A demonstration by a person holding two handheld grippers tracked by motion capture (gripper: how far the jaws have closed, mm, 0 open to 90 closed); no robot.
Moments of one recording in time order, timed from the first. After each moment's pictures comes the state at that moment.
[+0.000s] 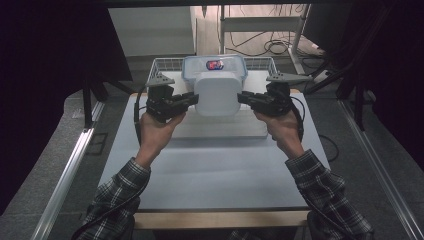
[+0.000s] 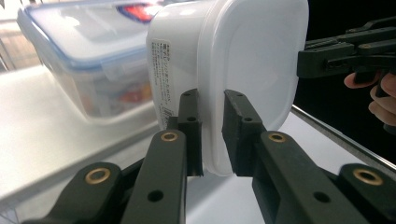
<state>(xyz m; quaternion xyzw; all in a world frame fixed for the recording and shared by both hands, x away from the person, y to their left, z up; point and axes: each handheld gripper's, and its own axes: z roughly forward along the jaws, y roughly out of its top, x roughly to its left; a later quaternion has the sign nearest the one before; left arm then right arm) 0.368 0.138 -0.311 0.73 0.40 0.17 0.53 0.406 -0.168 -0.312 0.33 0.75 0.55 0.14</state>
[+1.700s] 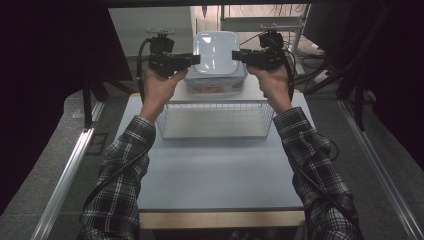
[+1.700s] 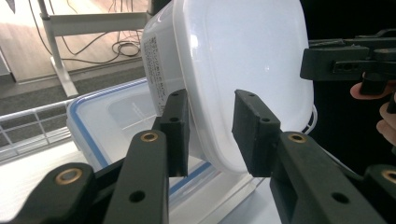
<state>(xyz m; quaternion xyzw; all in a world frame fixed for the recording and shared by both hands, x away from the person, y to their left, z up) 0.455 0.145 -0.257 0.70 0.44 0.15 0.54 0.483 -0.140 -0.243 0.38 0.73 0.54 0.16</state>
